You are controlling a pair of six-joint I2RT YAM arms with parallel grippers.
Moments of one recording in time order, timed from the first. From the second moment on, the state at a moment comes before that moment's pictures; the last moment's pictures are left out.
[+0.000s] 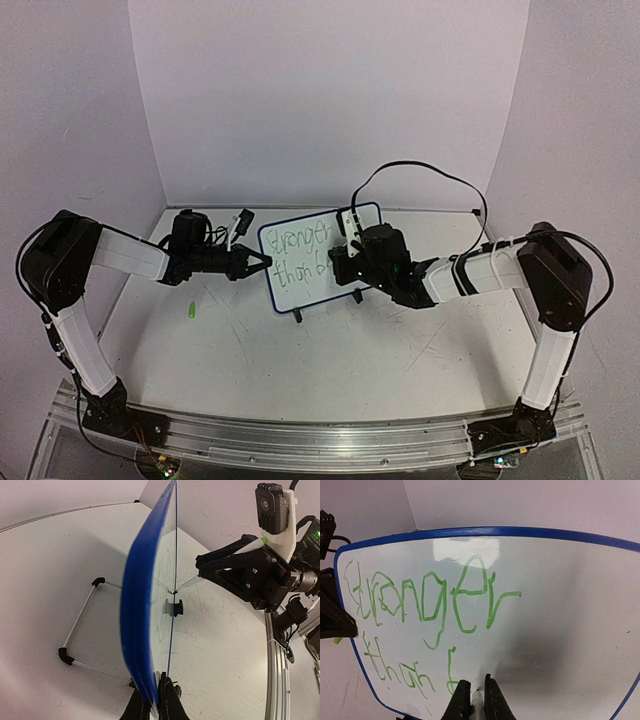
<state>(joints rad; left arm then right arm) -0.41 1.77 0.88 0.45 0.79 -0.13 0.83 1.88 1.09 0.43 0.20 0.18</state>
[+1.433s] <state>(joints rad) -0.41 1.77 0.88 0.44 0.79 -0.13 0.84 1.89 1.11 0.44 0.31 0.16</state>
